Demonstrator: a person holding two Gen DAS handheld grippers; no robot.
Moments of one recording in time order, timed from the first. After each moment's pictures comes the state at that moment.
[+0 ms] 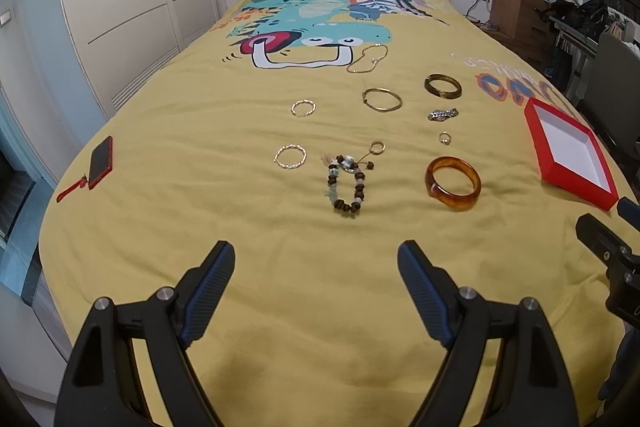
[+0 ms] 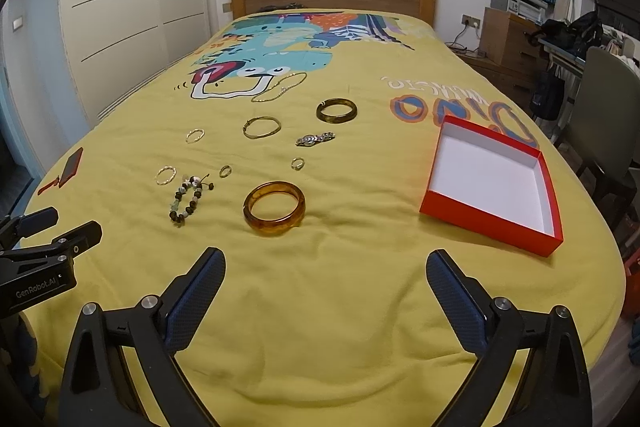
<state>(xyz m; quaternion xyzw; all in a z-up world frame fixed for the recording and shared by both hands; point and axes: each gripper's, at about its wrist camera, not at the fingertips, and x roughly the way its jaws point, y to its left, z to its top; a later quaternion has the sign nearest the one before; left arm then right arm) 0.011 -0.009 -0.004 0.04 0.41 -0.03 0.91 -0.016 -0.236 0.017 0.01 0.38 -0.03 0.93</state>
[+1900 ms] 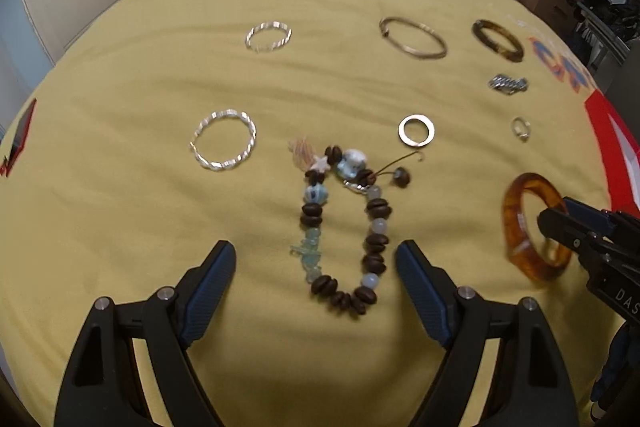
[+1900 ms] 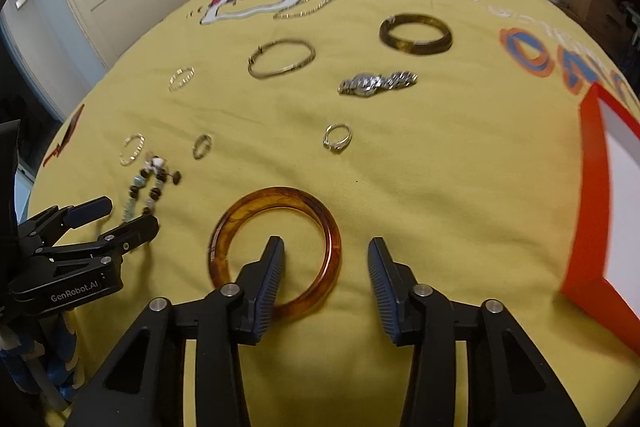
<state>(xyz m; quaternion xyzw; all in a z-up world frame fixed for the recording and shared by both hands) 0.162 -0.029 -0.119 0.00 0.52 -0.04 0.86 0.156 -0.233 -0.086 0.03 0.51 0.09 0.85</state>
